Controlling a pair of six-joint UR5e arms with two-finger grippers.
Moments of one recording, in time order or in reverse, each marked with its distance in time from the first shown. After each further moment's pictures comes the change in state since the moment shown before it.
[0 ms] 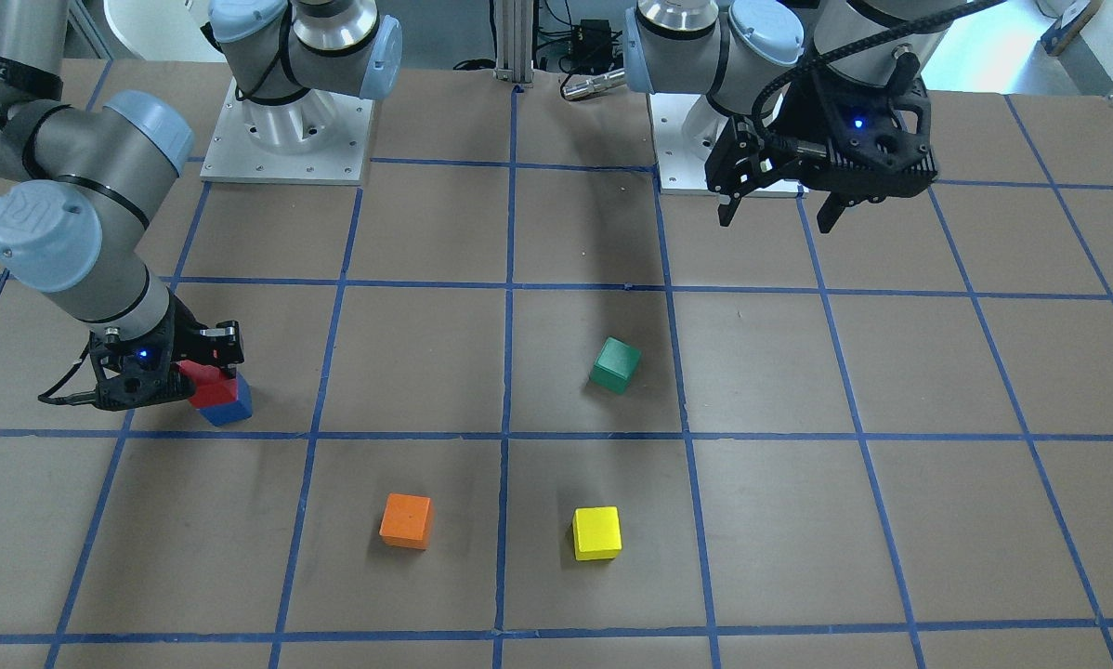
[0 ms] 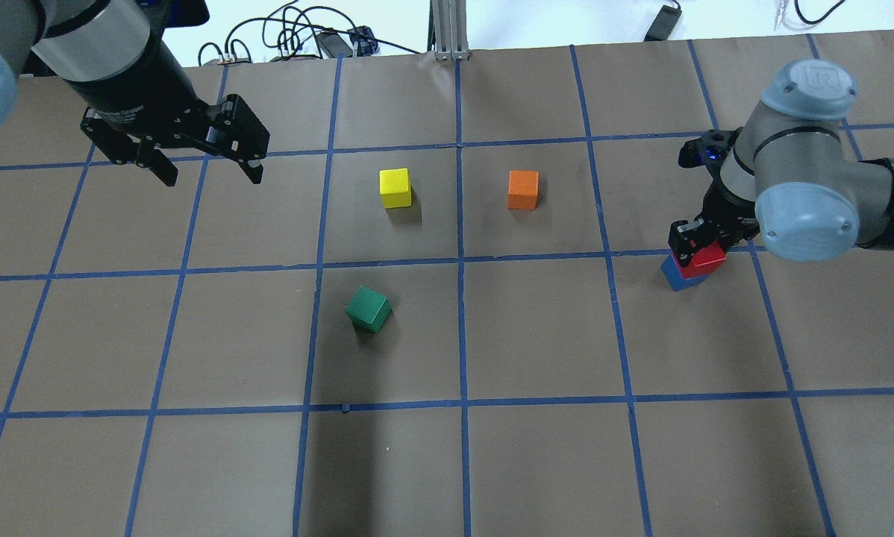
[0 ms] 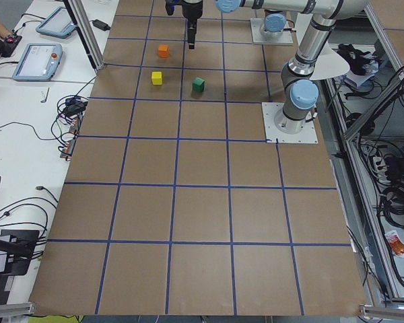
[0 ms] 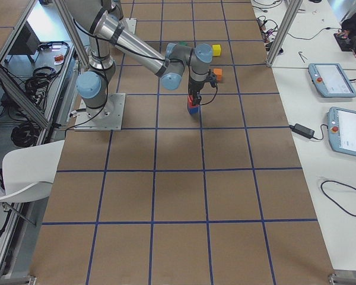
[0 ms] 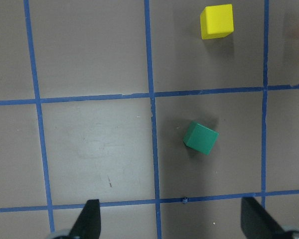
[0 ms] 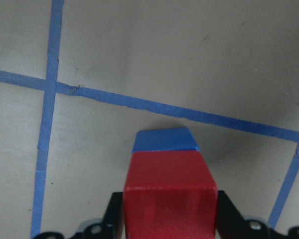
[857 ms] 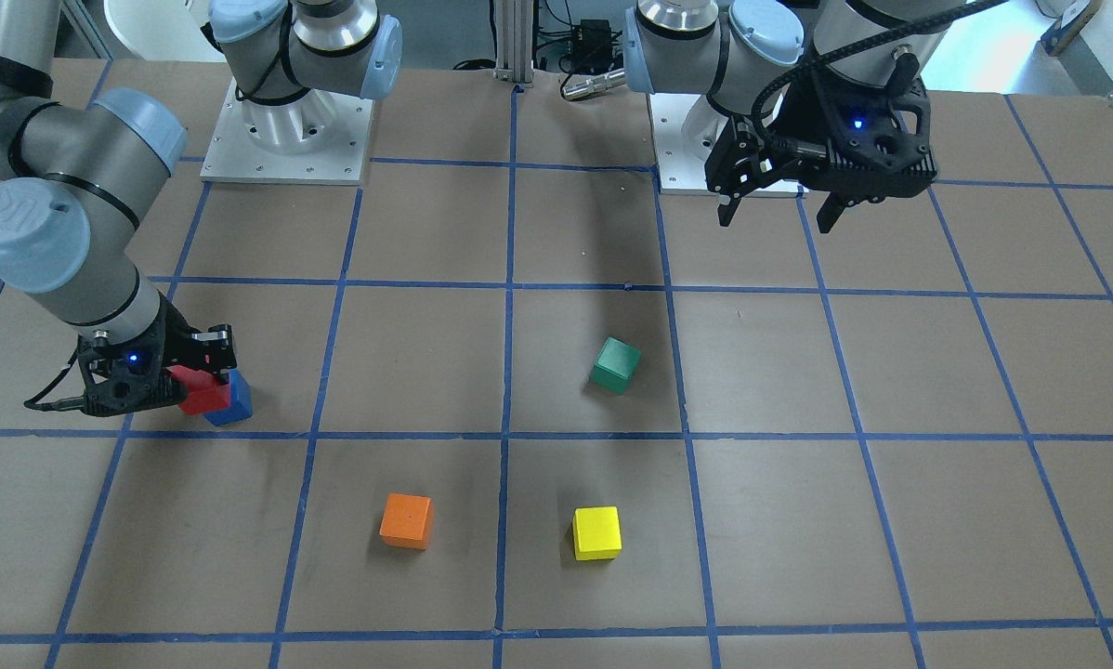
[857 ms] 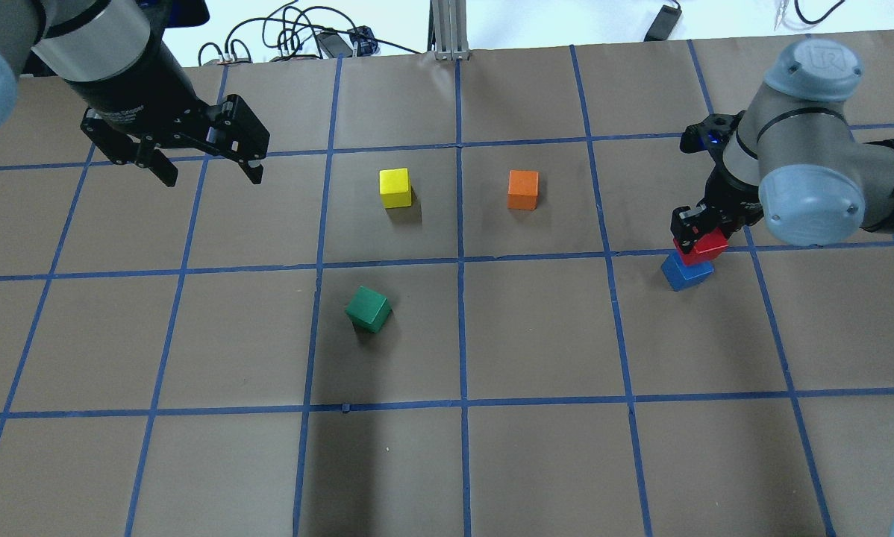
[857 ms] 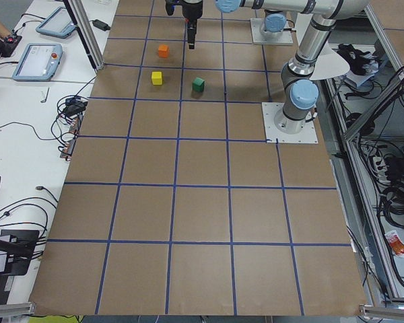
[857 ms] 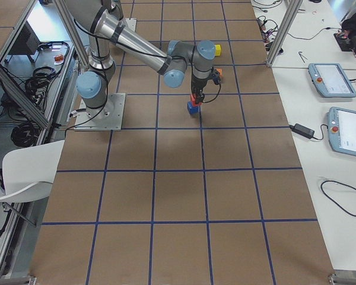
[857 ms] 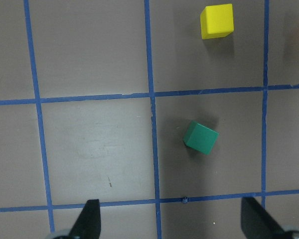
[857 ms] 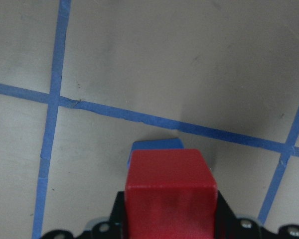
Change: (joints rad) left arm 0.000 0.000 0.000 0.000 0.000 0.000; right arm 0.003 0.002 -0.034 0.016 -0.002 -0.005
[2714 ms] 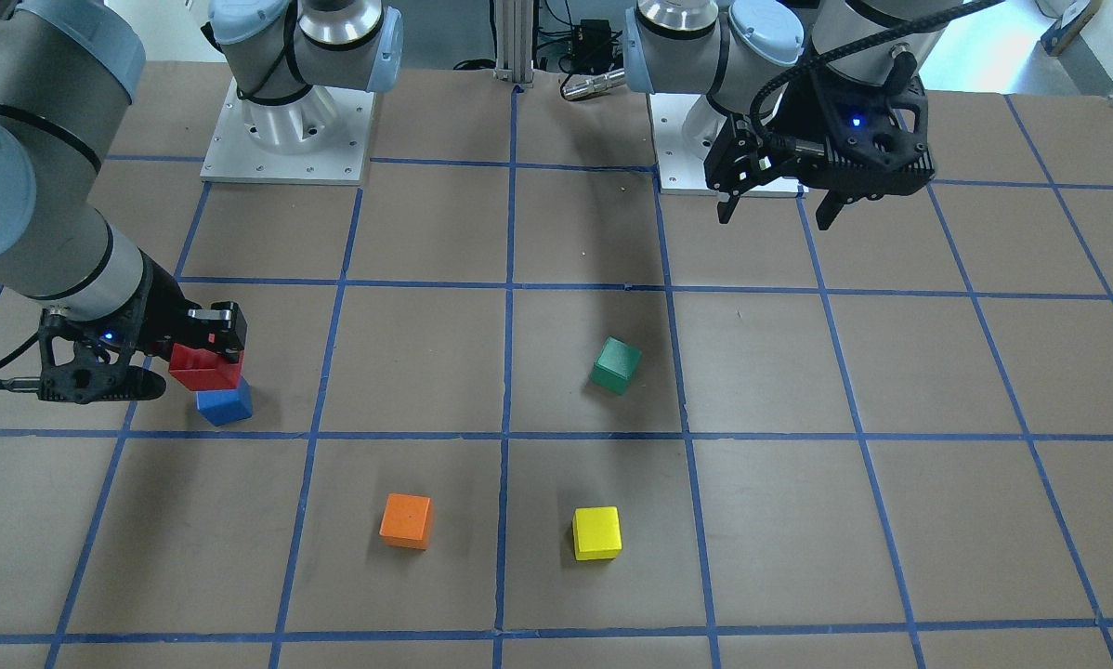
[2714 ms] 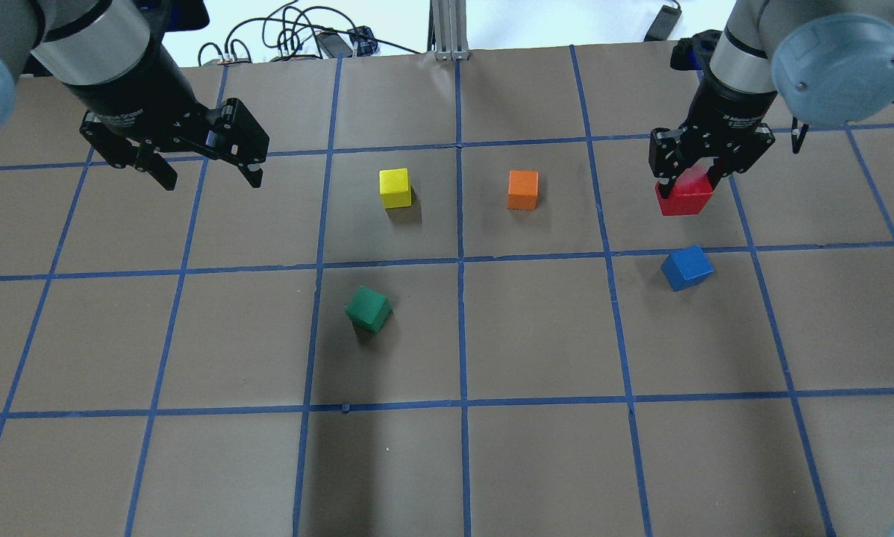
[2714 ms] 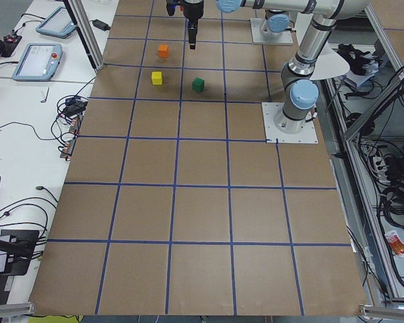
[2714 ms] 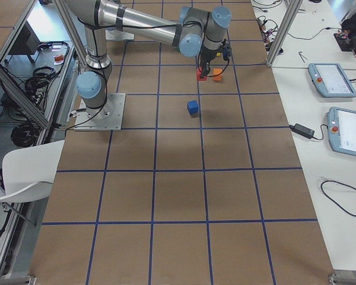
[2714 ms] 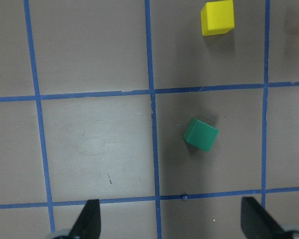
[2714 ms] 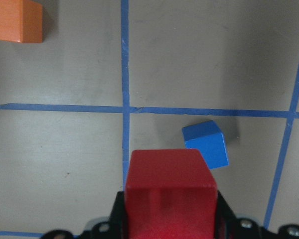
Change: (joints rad) left arm 0.000 0.004 -0.004 -0.008 0.001 -0.001; right arm 0.092 -0.002 -0.332 0.428 0.028 0.262
